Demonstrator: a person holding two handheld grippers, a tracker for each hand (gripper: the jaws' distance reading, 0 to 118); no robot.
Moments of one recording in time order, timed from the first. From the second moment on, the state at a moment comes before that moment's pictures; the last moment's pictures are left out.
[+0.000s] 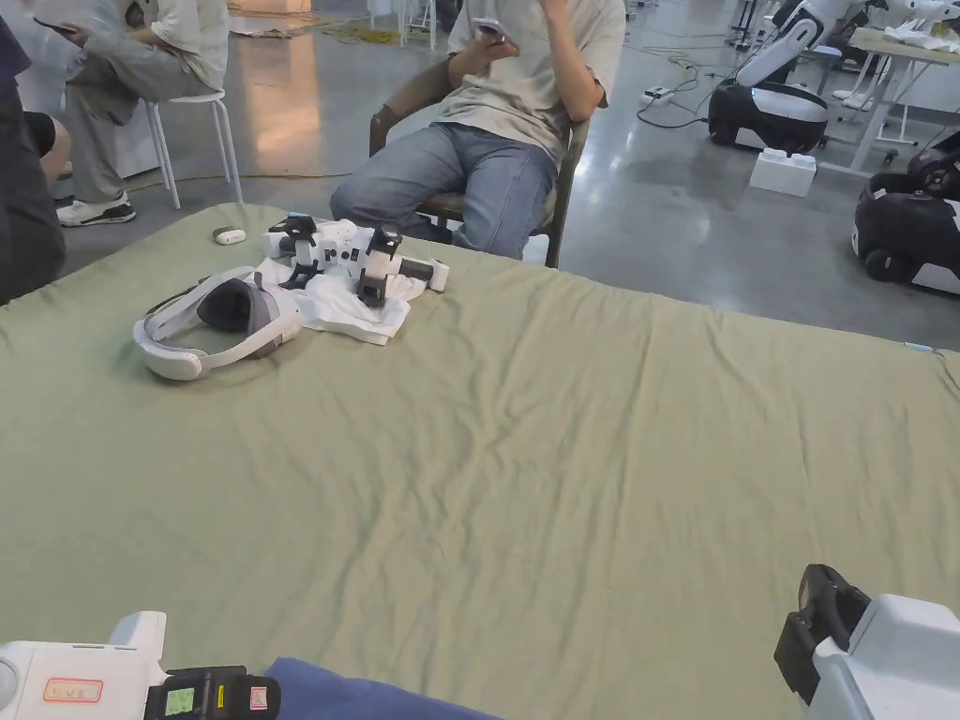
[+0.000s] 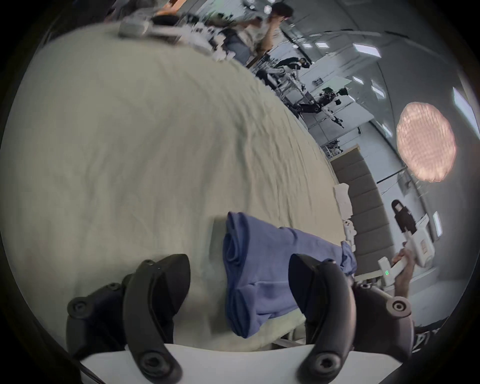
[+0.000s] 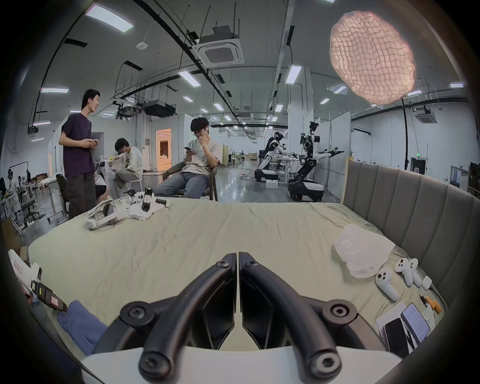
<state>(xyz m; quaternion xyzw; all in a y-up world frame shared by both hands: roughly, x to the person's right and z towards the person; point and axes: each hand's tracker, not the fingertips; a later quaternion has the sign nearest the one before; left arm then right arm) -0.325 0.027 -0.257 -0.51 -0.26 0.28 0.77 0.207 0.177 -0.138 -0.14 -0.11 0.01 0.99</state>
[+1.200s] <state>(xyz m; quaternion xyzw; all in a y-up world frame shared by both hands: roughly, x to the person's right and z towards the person) -0.344 0.104 -0.282 -0.50 -0.23 0.25 0.80 0.212 0.180 -0.138 -0.15 -0.10 0.01 0.98</state>
